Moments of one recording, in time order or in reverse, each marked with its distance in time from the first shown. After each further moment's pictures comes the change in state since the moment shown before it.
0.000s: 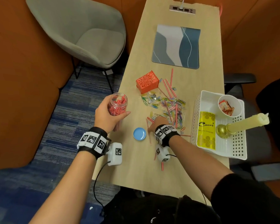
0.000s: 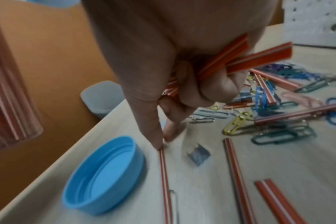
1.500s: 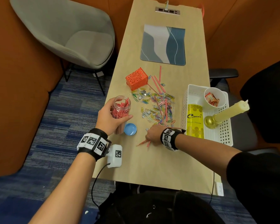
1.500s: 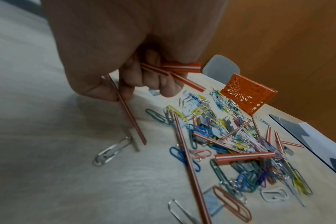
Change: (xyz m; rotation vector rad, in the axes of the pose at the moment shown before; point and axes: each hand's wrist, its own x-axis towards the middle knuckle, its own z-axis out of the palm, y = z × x) left_hand -0.034 0.013 0.028 -0.087 -0.164 0.047; right_hand -0.067 0.034 0.008 -1.036 -0.190 -0.683
